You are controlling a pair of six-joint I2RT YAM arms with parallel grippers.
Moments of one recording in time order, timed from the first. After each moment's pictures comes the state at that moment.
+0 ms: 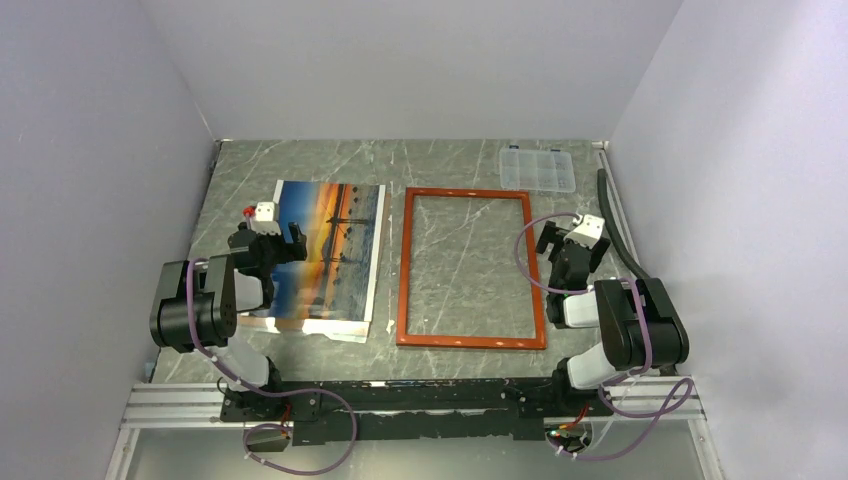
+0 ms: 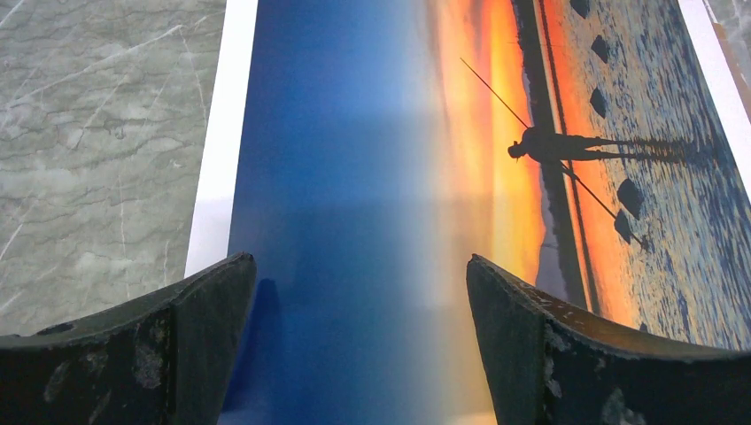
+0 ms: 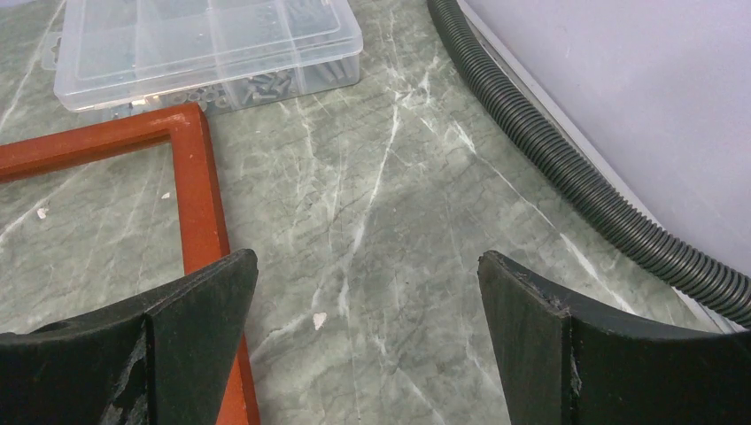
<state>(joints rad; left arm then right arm) 0.15 1.64 0.40 0.91 0.24 -0.01 0.04 1.49 0.23 1.11 0.41 0.07</state>
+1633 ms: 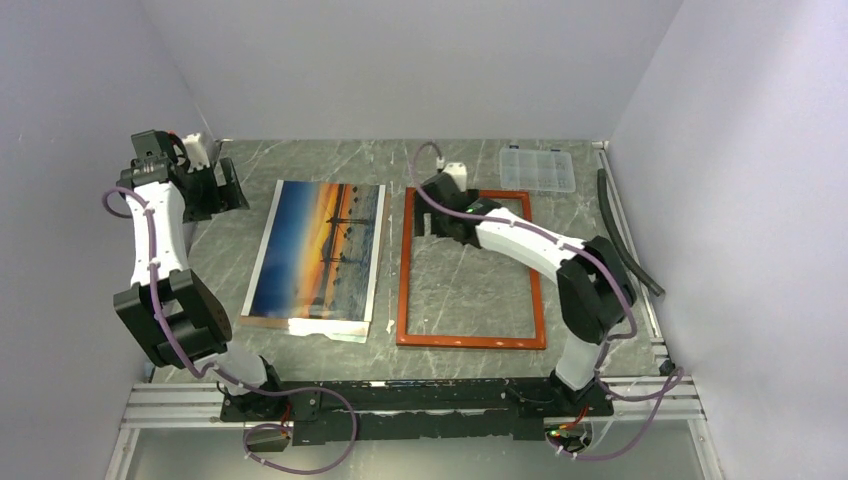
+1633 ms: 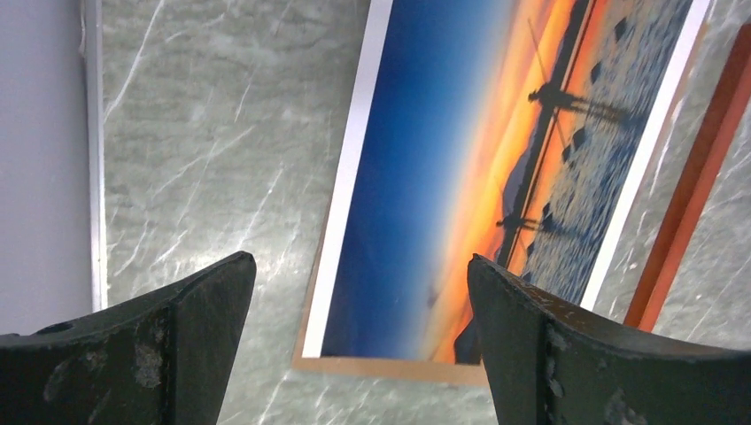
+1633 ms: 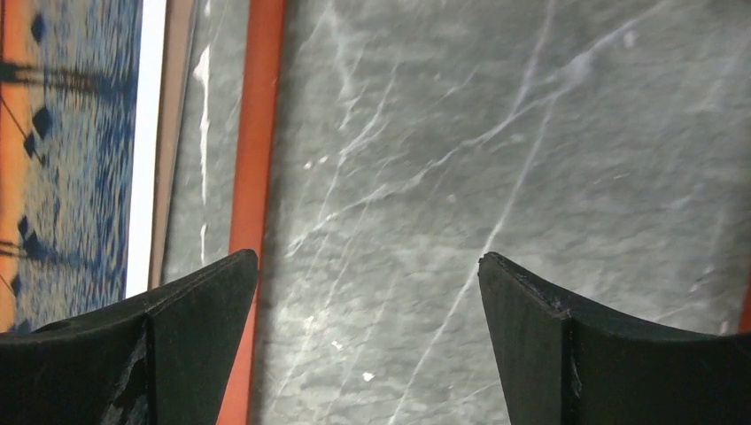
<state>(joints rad) 0.40 1.57 1.51 -0.89 0.31 0.06 0.66 1.74 1.30 -0.38 0.36 0.51</state>
